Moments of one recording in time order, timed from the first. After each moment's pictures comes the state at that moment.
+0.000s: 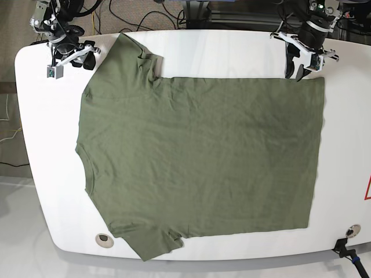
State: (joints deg) left arm 45.8 -24.4 -7.6 109.5 -16.6 -8.4 4.1; right arm -31.7 12.8 29.3 99.2 39.1 17.4 -46.2
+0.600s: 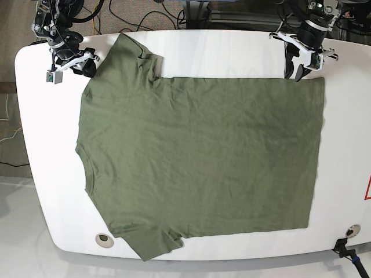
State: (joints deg) left arm 46.0 -23.8 -7.3 109.4 -17.0 -7.9 2.2; right arm -28.9 12.9 29.1 94.9 41.6 18.9 -44.4
